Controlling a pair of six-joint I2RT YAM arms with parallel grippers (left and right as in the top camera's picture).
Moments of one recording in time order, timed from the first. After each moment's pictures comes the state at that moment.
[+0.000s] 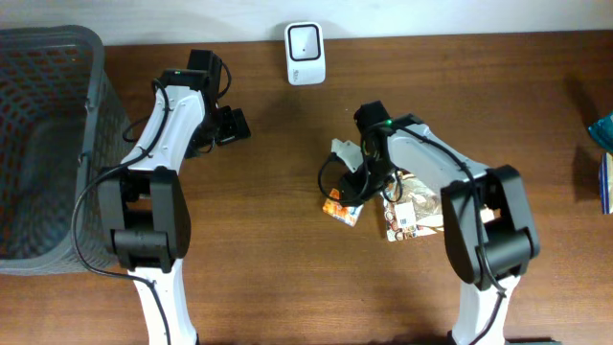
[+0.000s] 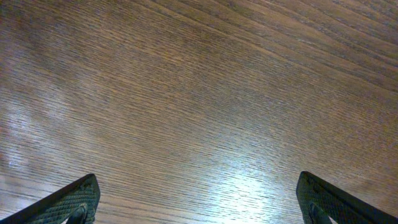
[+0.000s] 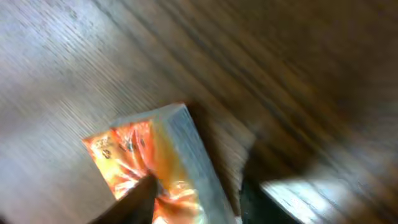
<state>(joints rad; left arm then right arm) -0.11 2.21 1.85 -1.09 -0.02 -0.44 0.33 2.07 1.41 -0.92 -0.39 -0.26</state>
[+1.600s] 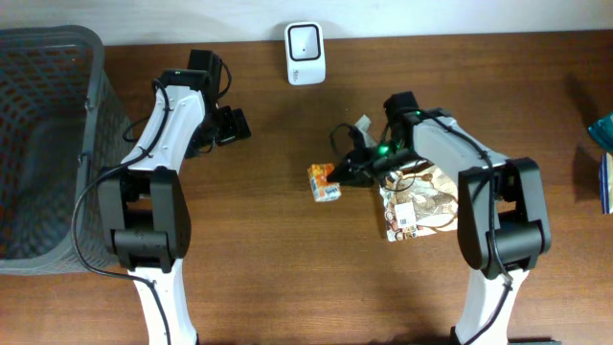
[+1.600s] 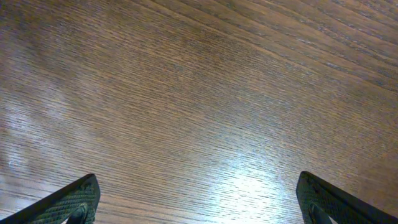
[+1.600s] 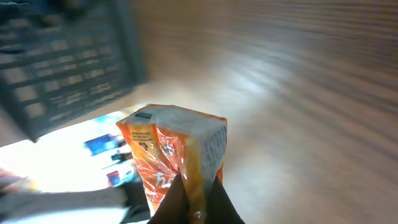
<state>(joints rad) -0.11 2.21 1.85 -1.09 -0.02 -0.44 0.18 2.10 1.42 -0.84 -1.10 0.20</state>
